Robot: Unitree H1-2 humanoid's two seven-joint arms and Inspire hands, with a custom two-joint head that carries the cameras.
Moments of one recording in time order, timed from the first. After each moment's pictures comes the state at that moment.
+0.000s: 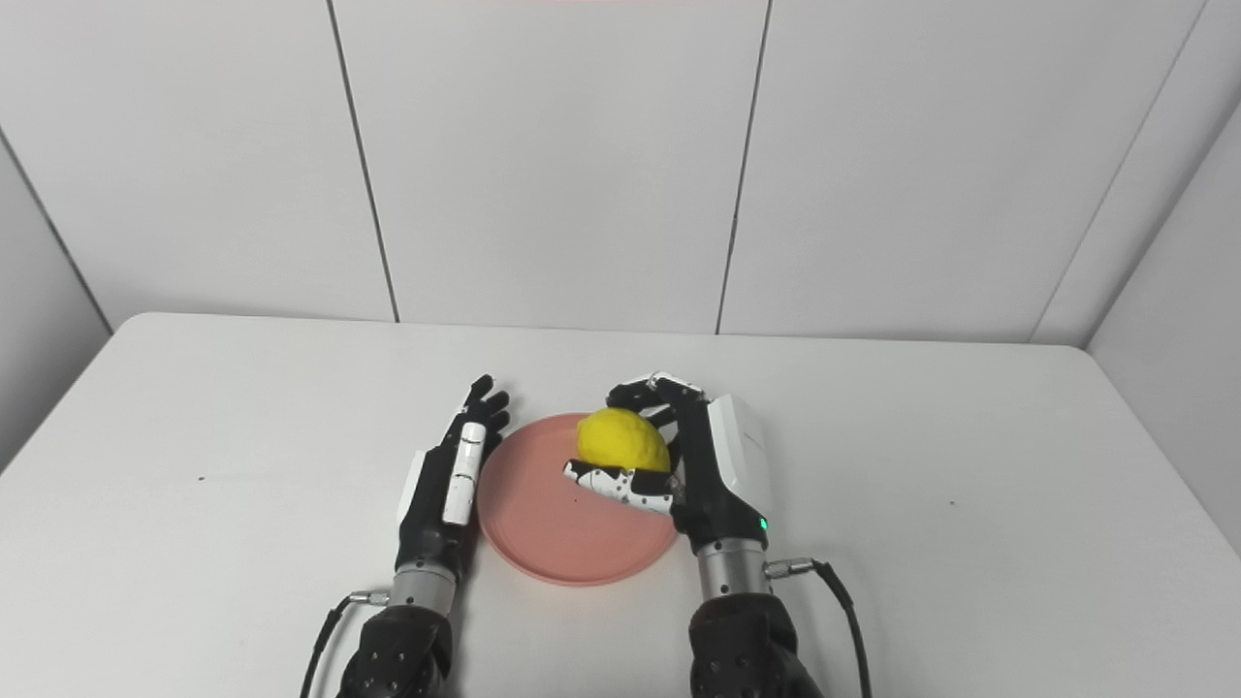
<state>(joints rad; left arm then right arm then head) -0.29 -0.16 -0.08 0.26 0.07 -0.08 0.10 -0.29 0.01 0.28 -0.04 -0.54 0.13 -0.22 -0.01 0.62</state>
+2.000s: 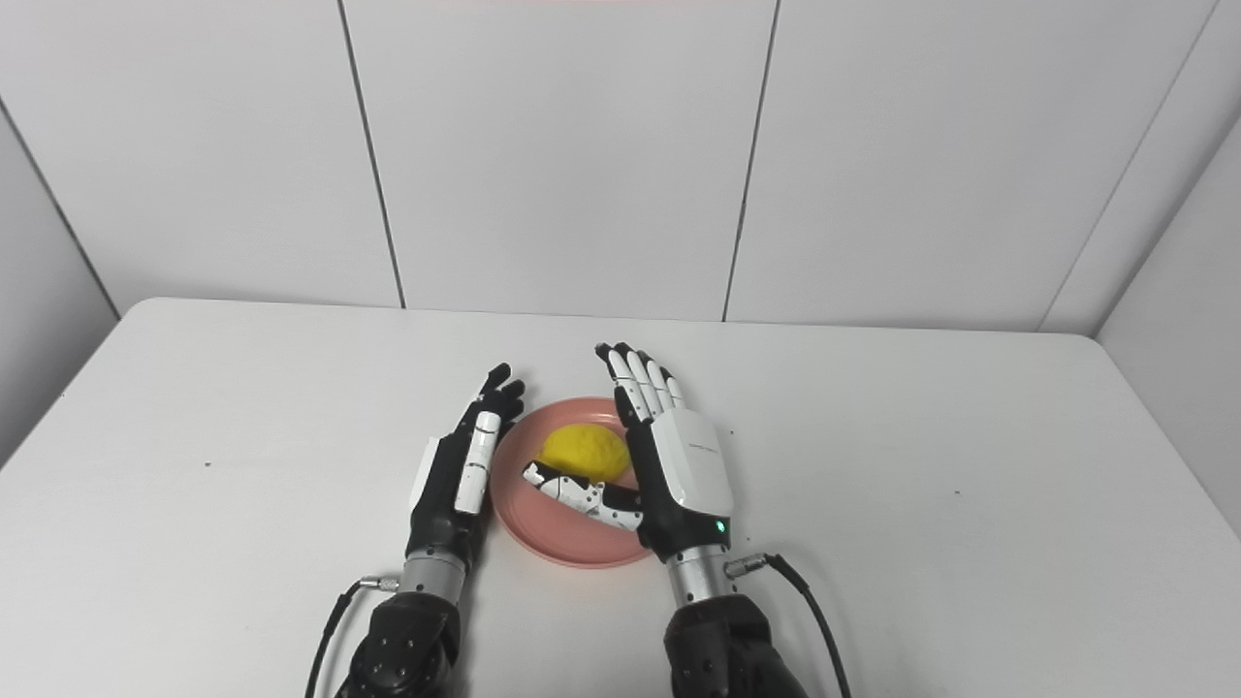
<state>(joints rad) -0.29 -0.15 -0.09 0.25 0.11 -0.06 0.10 -0.33 -0.04 0.35 0.19 -0.64 -0.12 -0.34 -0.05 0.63</state>
